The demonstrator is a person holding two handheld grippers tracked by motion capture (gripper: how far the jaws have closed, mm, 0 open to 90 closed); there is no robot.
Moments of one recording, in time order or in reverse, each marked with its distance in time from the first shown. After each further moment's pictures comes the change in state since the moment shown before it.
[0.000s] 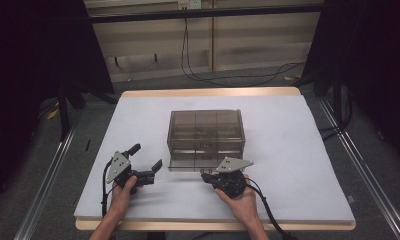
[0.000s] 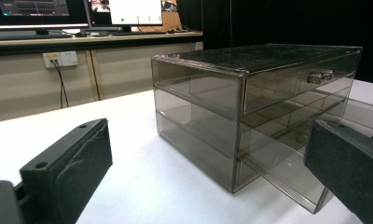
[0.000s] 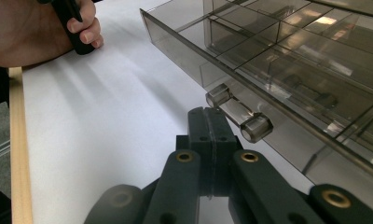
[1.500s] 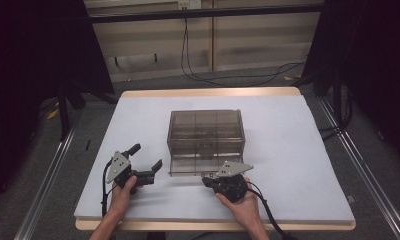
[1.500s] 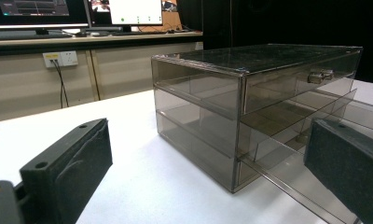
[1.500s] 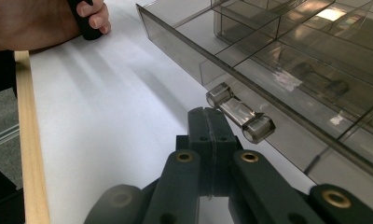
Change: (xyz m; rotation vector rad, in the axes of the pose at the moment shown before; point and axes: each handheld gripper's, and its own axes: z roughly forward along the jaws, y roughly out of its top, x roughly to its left) left arm 0.000 0.000 0.000 0.001 0.001 0.000; right arm 0.007 -0.005 -0.005 0.028 0.007 -0.030
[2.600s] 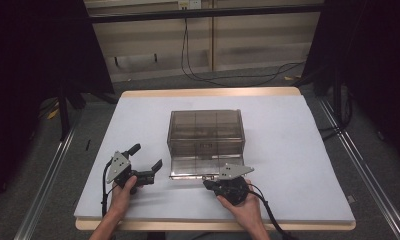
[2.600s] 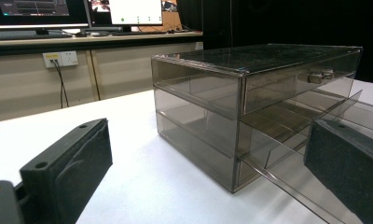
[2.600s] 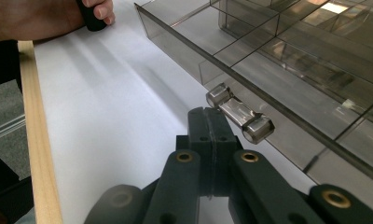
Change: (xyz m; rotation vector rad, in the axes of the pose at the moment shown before) left arm 0.000 0.000 0.000 0.000 0.000 0.000; right arm 0.004 -0.003 -0.005 0.021 -0.002 -0.010
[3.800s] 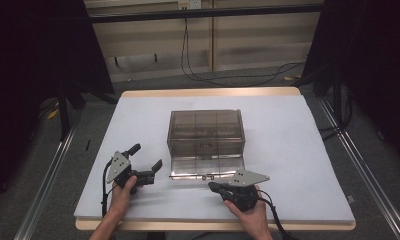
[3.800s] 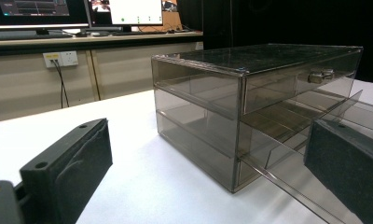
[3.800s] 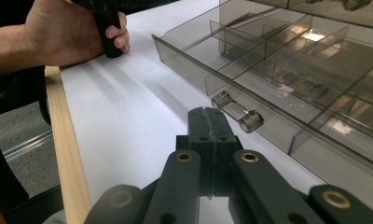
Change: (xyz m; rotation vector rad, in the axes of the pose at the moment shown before) left arm 0.000 0.000 0.000 0.000 0.001 0.000; right arm 0.005 -0.012 -0.026 -0.131 0.010 0.010
